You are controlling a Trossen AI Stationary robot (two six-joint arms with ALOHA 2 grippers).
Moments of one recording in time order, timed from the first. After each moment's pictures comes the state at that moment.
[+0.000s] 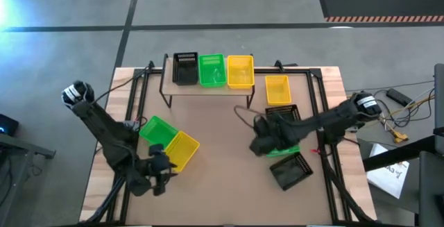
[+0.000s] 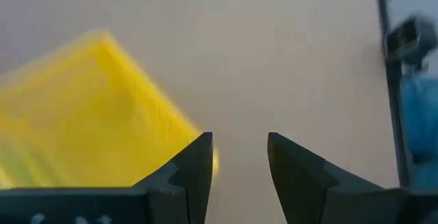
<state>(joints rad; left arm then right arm) -0.91 1.19 0.78 -0.59 -0.57 -1.05 0.25 1.59 1.16 -0.96 0.51 0.89</state>
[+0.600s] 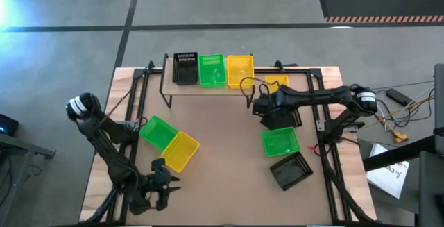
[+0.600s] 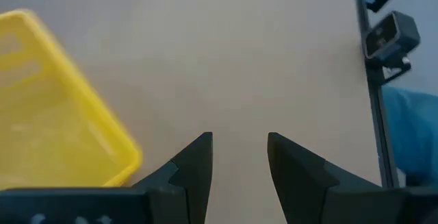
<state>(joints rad) -1.03 1.45 0.79 -0.33 -0.73 -1.12 -0.17 1.59 1.13 -1.12 0.46 0.32</state>
